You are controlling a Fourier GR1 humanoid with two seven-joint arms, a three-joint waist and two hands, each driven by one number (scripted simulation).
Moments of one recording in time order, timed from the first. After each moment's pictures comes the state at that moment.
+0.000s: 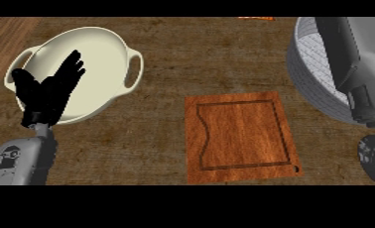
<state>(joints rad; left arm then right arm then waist) -0.26 0.25 0.15 -1.39 0.04 -0.08 0.24 -1.31 -0.31 -0.56 -0.45 1.86 -0.61 1.12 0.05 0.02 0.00</state>
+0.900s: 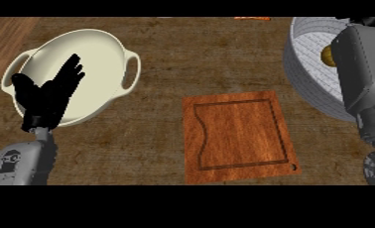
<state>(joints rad) -0.23 0.24 0.16 -1.40 0.04 -0.08 0.23 -1.12 -0.34 -0.71 -0.48 1.84 -0.85 1.07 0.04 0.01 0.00</state>
